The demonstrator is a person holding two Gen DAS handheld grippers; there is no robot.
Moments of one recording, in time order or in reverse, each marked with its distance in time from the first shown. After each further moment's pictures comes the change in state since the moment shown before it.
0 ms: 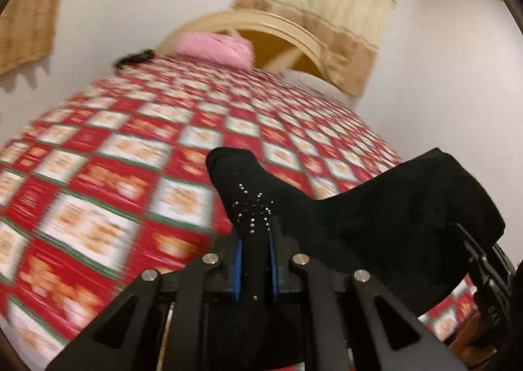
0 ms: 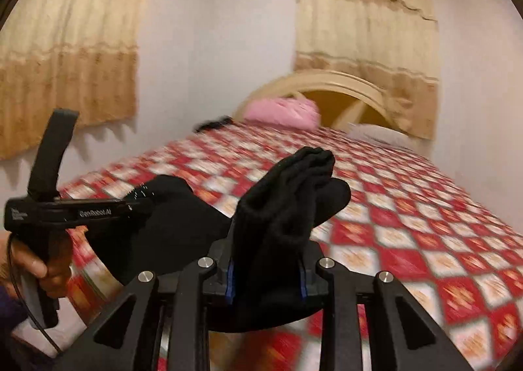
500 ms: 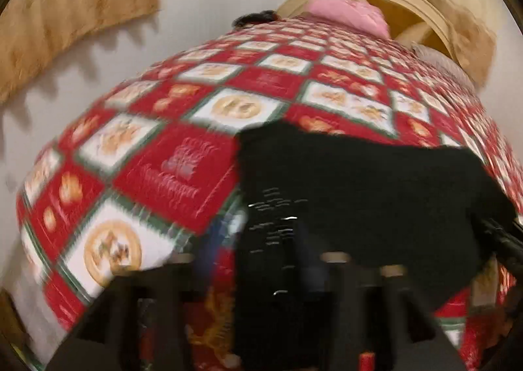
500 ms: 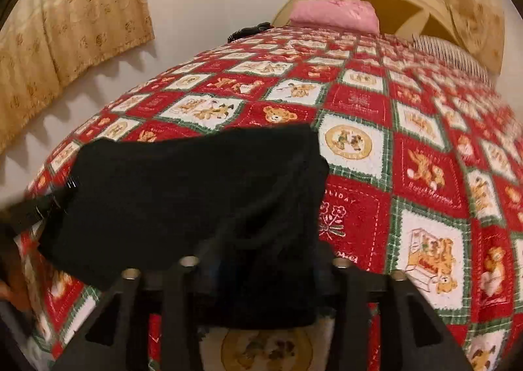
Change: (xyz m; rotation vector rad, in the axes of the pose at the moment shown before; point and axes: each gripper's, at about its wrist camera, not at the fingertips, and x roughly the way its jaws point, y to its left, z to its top) left arm 0.055 0.188 -0.035 -0.160 0.116 0.508; right arm 0.240 0.046 -0.052 0.107 0.464 0.119
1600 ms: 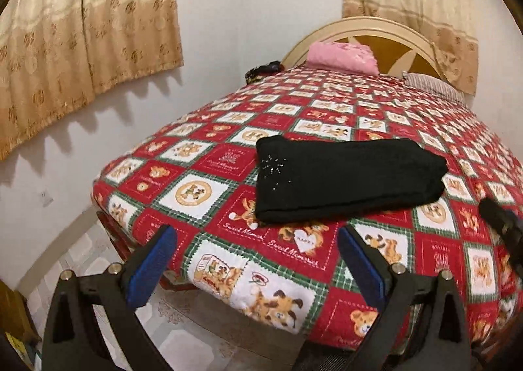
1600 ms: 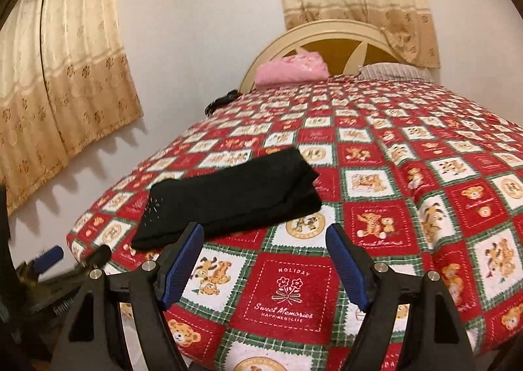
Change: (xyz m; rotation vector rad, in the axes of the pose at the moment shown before) left arm -0.147 -0.006 -0.073 0.115 -0.213 0.069; right arm -0.188 0.085 -0.105 0.170 -0.327 -0.092
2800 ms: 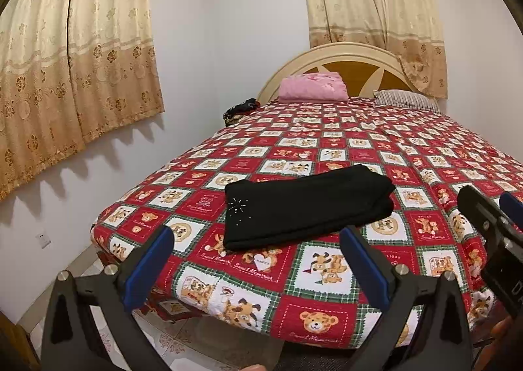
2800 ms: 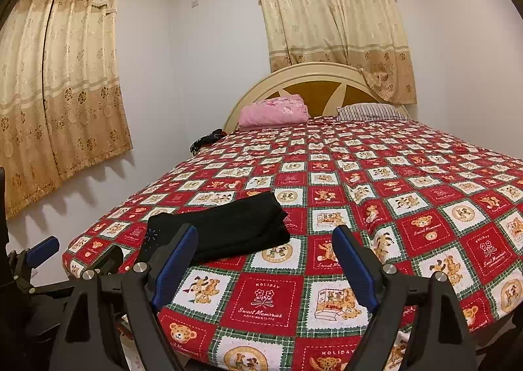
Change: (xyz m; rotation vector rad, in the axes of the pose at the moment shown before) left arm -0.063 -0.036 0.006 0.082 -0.160 -0.058; right arm -0.073 -0.004 0.006 -0.028 -0.168 -0.080
